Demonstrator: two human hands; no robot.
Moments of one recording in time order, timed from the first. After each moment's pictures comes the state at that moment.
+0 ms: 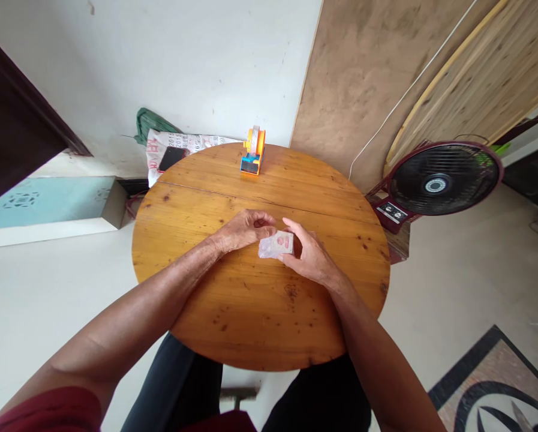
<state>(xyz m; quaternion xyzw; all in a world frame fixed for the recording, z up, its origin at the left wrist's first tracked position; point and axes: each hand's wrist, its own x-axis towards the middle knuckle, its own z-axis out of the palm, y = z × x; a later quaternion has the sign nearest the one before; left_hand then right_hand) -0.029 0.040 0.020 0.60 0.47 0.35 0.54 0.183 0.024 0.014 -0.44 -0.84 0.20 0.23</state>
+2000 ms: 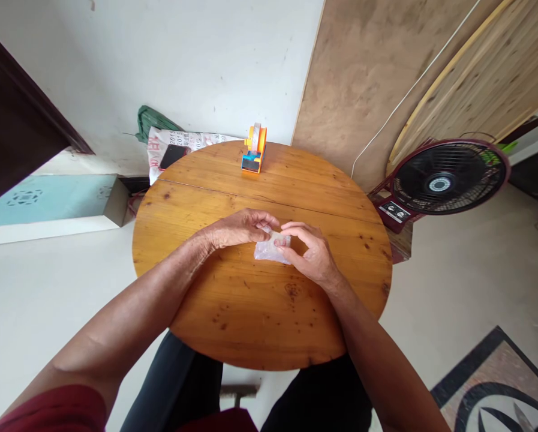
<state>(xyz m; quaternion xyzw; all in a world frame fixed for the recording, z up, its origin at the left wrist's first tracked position) -0.046 0.051 0.016 0.65 0.36 0.27 0.61 0.174 0.023 0.015 -0.35 -0.84 0.15 0.39</state>
